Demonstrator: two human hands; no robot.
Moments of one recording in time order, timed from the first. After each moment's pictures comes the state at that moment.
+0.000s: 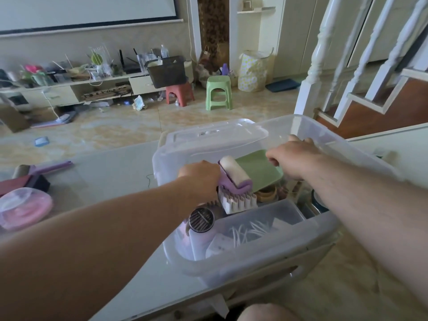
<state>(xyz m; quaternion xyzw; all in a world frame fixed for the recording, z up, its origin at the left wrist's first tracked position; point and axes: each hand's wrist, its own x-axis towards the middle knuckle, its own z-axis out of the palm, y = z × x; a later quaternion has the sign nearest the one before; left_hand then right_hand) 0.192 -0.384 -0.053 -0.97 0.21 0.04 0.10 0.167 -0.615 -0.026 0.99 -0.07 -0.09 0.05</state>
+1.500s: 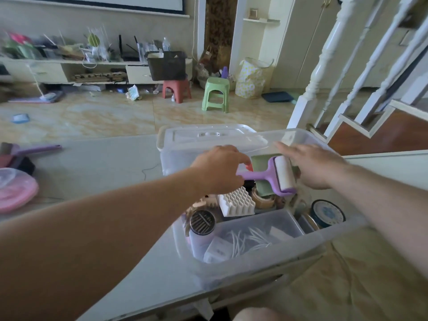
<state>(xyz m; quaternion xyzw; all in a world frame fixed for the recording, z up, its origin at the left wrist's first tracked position) 0.186 -0.383 -0.020 -0.94 0.33 0.01 -0.14 0.166 -0.653 -0.010 0.99 0.02 -0.05 0.10</state>
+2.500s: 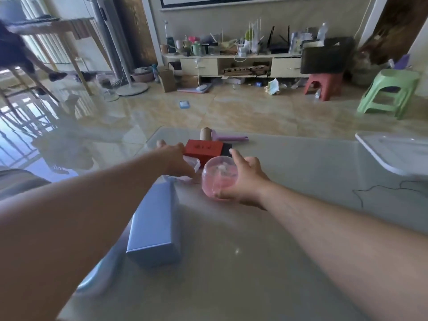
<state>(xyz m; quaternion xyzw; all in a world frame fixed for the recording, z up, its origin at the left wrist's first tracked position) 0.240 0.212 -0.078 -0.96 -0.25 0.15 -0.04 0.280 0.004 -0.143 0.91 0.20 -0.16 -0.32</state>
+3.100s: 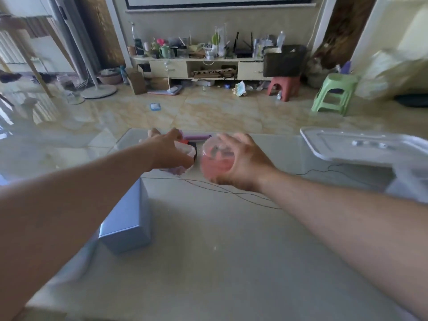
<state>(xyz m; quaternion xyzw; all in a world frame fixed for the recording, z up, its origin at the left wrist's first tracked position) 0.209 0.123 -0.030 -0.96 -0.20 0.09 -0.16 0.245 -0.096 -0.073 0.91 0.26 -0.02 -0.31</state>
